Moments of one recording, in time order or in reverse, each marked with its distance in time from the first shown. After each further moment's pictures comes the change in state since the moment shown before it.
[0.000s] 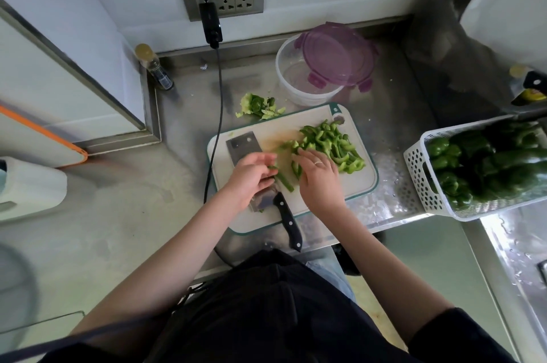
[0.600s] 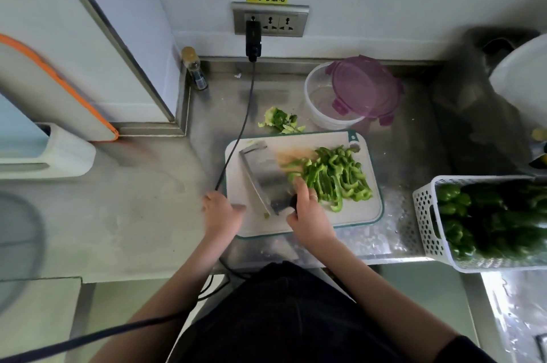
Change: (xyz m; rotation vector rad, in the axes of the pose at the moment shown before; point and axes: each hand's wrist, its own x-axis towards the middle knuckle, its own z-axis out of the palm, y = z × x) left_hand -0.021 -0.062 -0.038 0.707 0.612 -0.052; right_hand -0.021 -0.022 -0.002 0.059 -0.412 0.046
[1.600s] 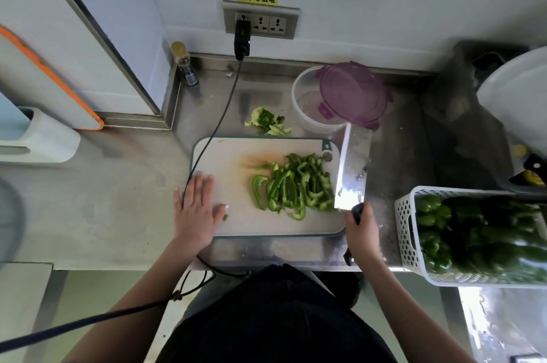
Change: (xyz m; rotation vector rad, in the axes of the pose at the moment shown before) left_hand 0.016 -0.044 0.028 0.614 0.161 0.442; right_hand -0.020 0.113 -0.055 0.506 0.357 0.331
